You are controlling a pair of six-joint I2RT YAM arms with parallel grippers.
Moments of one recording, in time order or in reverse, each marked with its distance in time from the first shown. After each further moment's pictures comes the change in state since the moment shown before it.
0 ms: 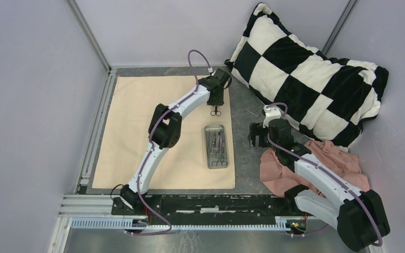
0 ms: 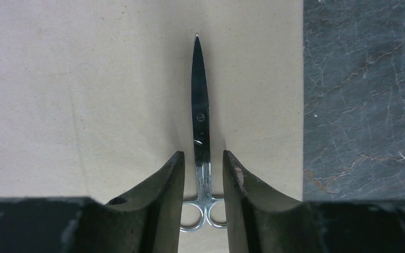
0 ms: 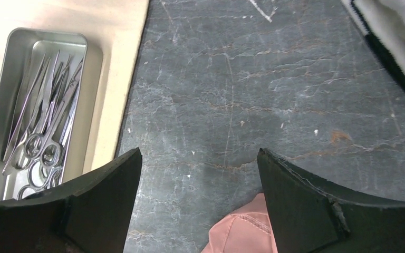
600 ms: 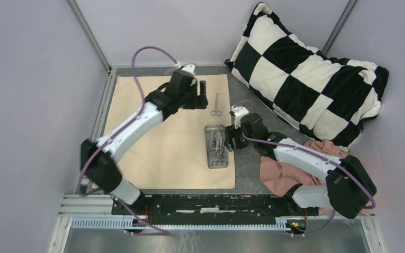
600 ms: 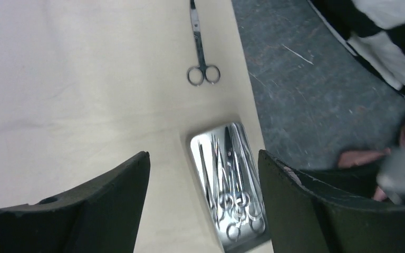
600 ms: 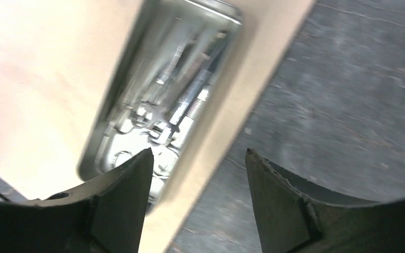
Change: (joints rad) left arm 0.012 -0.848 -0.750 0.172 0.094 0.042; right arm 0.216 0.263 0.170 -0.027 -0.145 0.030
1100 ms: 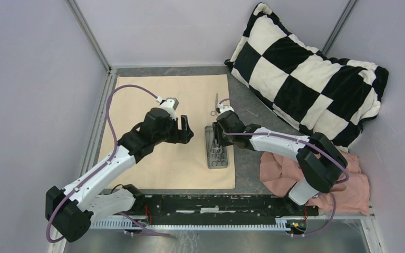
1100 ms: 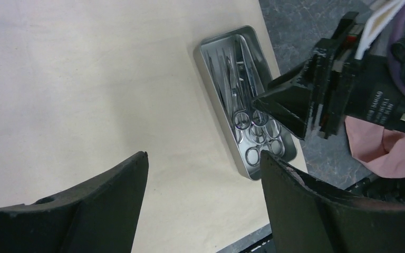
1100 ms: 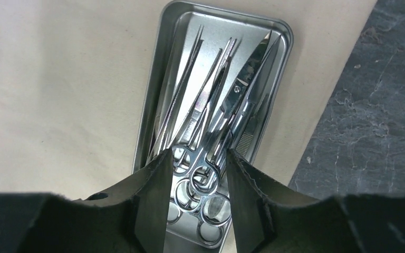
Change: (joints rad) left arm 0.000 -0.642 -0.675 0.134 0.103 0.009; right arm 0.153 0.342 0.263 -0.058 0.125 0.277
